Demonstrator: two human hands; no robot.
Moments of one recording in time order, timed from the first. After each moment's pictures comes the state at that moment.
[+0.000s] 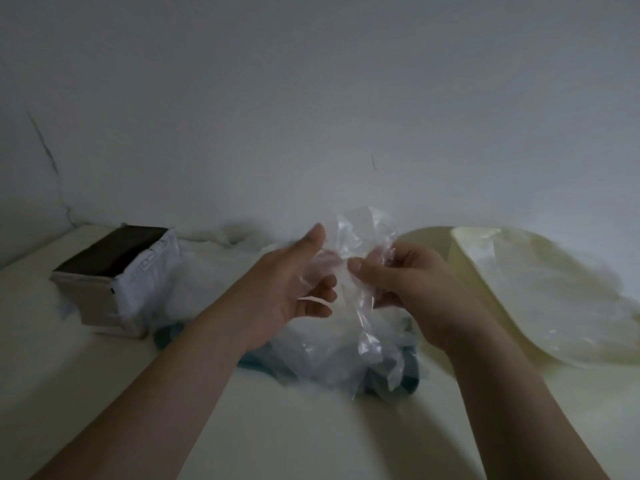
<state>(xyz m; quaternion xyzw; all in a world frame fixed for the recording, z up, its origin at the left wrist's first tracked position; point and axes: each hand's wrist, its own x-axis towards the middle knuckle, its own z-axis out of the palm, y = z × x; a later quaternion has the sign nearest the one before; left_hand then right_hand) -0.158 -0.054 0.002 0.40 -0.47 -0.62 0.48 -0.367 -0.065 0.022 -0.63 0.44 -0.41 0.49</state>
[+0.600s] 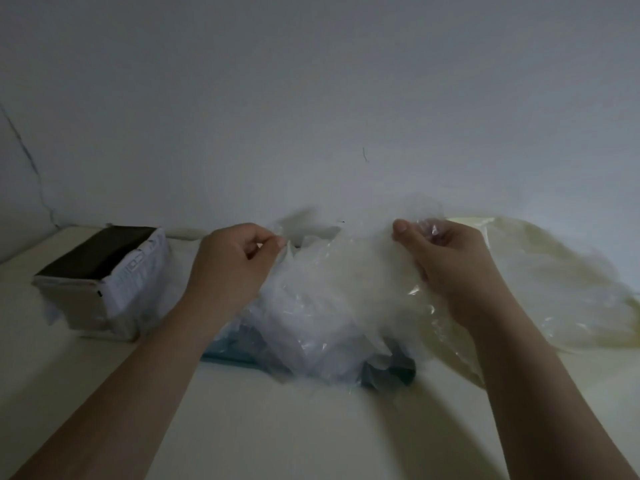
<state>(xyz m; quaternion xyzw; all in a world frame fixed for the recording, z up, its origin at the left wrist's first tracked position) -0.116 -0.074 -0.018 0.59 -0.62 -0.12 0.50 -0.391 -0.079 0.022 -0.56 0.52 -0.54 0.34</state>
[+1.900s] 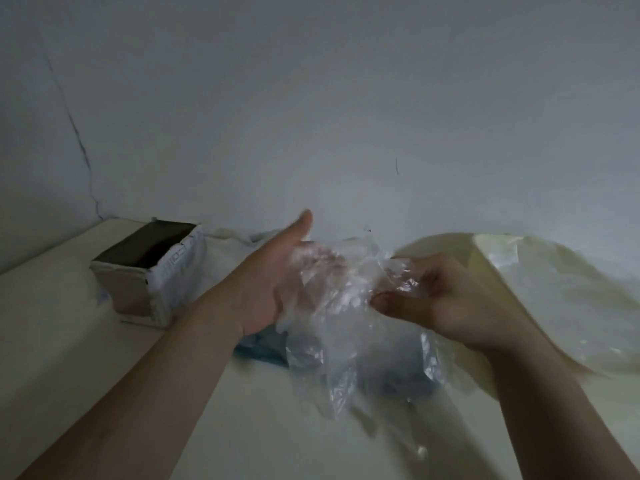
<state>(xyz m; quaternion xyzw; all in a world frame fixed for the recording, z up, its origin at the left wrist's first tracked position) -0.131 -0.047 0.015 0.42 -0.39 -0.67 0.47 -0.373 -0.051 0.033 -0.81 0.34 -0.32 0.36</state>
